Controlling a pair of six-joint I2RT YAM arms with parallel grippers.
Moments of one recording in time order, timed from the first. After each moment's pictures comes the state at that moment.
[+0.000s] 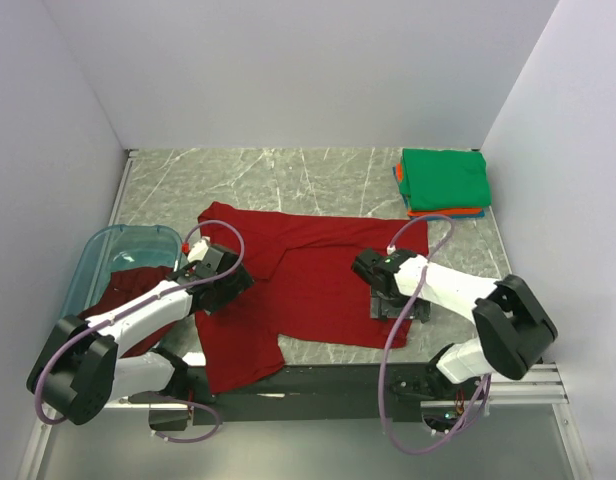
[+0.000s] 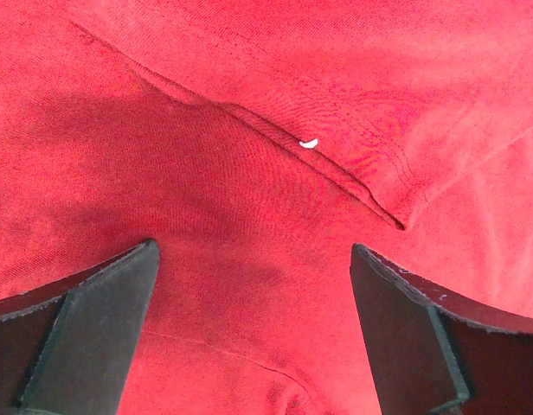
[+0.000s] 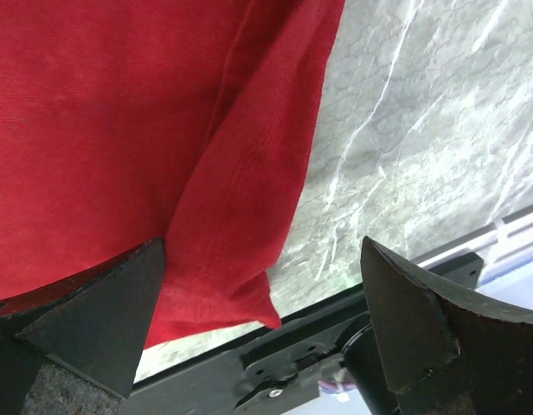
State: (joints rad) left arm -0.52 1.18 0.54 -0.38 -0.25 -1.08; right arm 0.68 1.41 0.78 -1.03 0.43 0.85
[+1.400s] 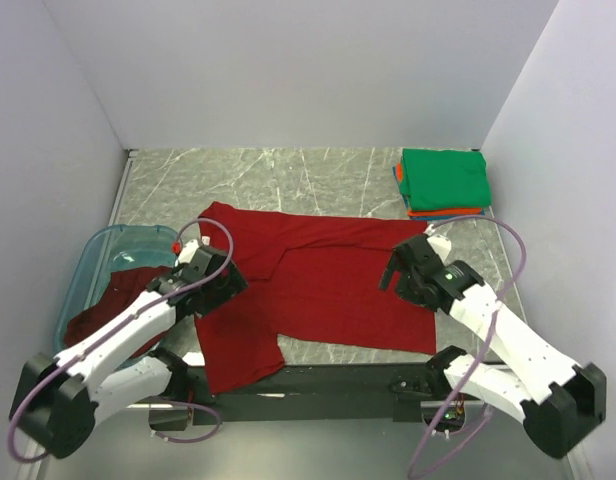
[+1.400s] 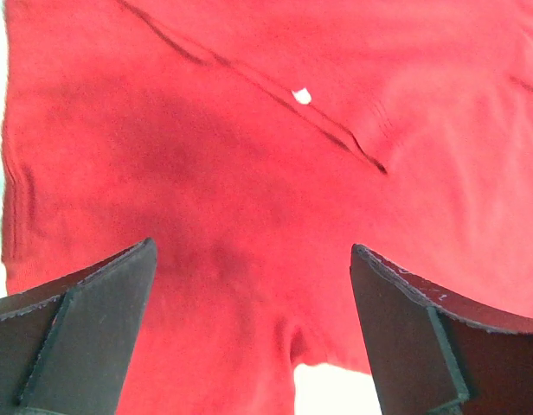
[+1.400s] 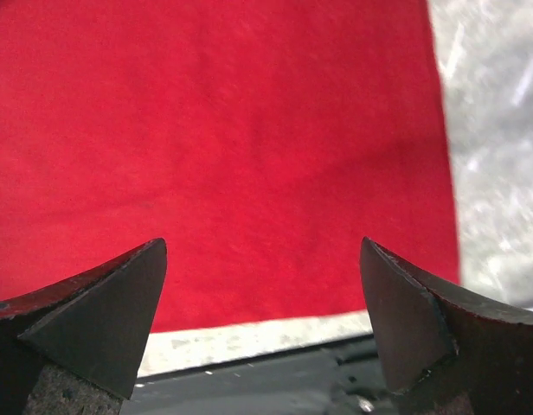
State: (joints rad) left arm -0.52 1.02 0.58 -0.58 -0.24 -1.06; right arm 0.53 0.99 0.79 -0.96 0.33 0.87
